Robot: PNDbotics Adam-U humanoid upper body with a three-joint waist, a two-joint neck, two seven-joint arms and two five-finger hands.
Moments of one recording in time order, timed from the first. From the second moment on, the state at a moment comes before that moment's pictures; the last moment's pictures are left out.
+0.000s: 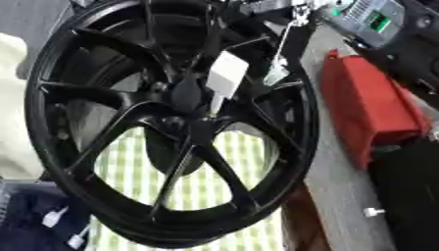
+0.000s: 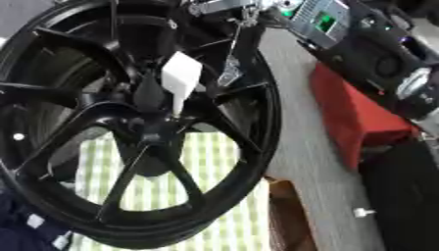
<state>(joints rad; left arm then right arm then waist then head) -0.39 0.19 0.21 -1.41 0.13 0.12 0.56 -0.80 -0.97 0.42 -1.58 -0.11 -0.44 0.74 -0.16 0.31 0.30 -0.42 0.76</state>
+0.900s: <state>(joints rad) -0.39 0.18 0.21 -1.41 0.13 0.13 0.56 -0.80 -0.96 0.42 -1.56 -0.11 -0.43 0.75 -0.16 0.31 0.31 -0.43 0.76</state>
